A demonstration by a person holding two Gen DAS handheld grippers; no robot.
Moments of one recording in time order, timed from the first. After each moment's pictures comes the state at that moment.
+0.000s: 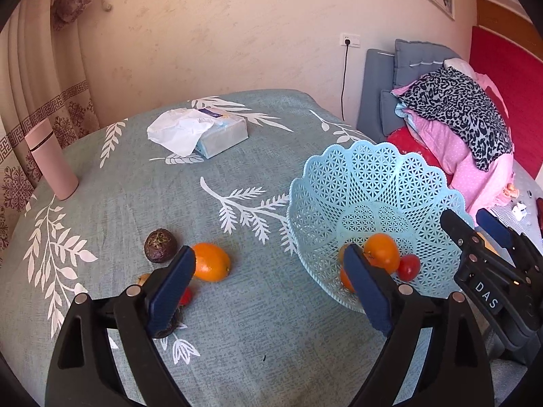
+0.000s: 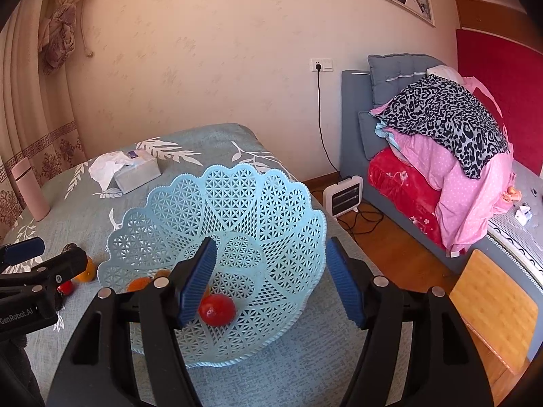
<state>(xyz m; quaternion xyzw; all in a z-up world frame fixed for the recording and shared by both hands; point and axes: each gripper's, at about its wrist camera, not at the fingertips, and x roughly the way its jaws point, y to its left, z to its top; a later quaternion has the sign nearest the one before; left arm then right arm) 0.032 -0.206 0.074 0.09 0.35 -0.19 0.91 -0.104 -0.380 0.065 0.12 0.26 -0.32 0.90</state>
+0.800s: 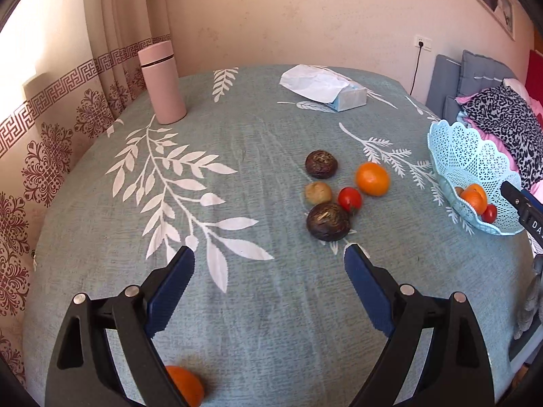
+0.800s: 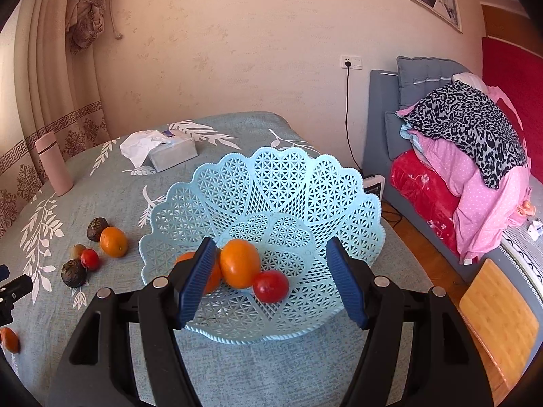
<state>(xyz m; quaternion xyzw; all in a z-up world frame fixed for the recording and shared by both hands) -0.008 -0.045 0.055 0.05 0.39 -0.06 0.92 -0.091 -0.336 0.061 0.10 0.28 -0.26 0.92</state>
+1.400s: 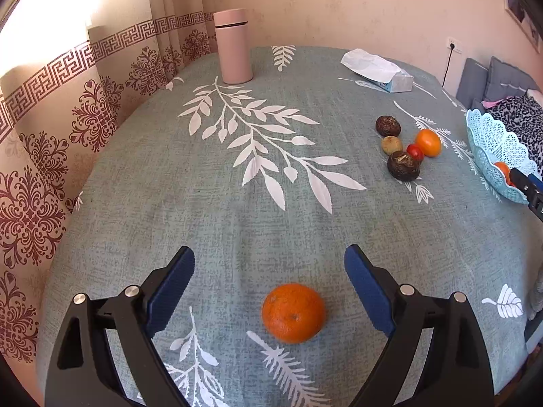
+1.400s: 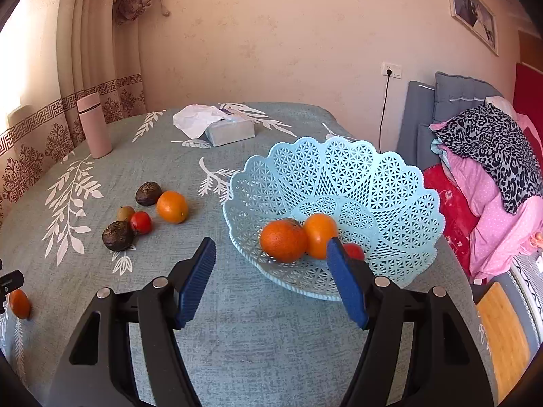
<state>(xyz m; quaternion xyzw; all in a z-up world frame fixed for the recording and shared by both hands) -0.061 0.037 0.036 0.03 0.41 0.00 0.91 -0.076 -0.267 0.056 0.05 0.31 -0.19 0.93</state>
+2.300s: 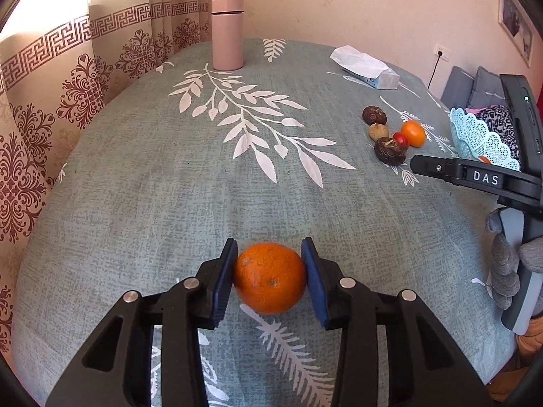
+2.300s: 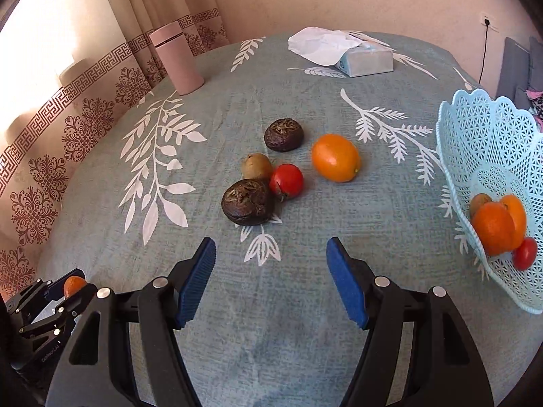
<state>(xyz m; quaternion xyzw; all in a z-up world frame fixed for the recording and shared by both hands) -0.075 0.049 0.022 -0.01 0.41 -0.05 0.91 0.026 -0.194 0.025 0.13 0.45 0.00 0.89</state>
